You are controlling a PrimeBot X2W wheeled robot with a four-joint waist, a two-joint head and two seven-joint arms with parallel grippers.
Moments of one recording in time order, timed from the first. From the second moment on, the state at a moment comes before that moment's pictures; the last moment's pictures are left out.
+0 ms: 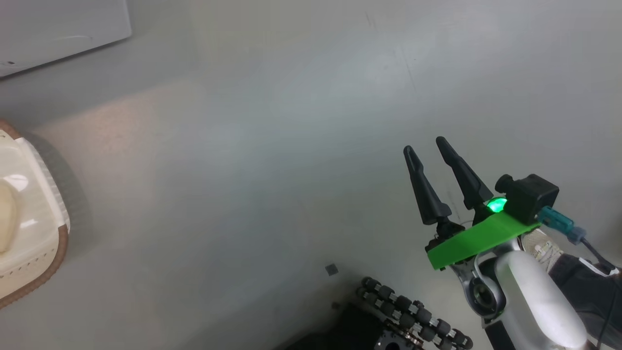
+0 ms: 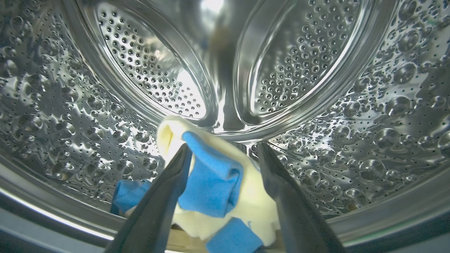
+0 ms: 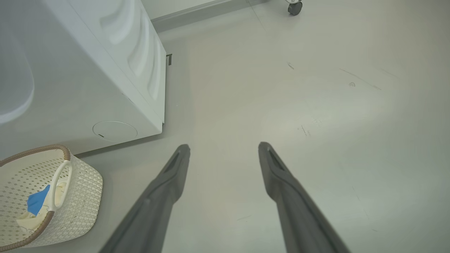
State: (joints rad) left arm -1.46 0.58 -0.14 1.01 -0.28 0.07 -0.15; right arm -0.27 -0.04 0.25 0.21 0.40 0.13 -0.25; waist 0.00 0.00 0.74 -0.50
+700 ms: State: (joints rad) left arm -1.16 0.43 -0.10 0.99 -0.35 0.05 -0.25; right arm -0.24 -0.04 0.14 0.19 0.28 0.13 -0.24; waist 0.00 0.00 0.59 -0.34
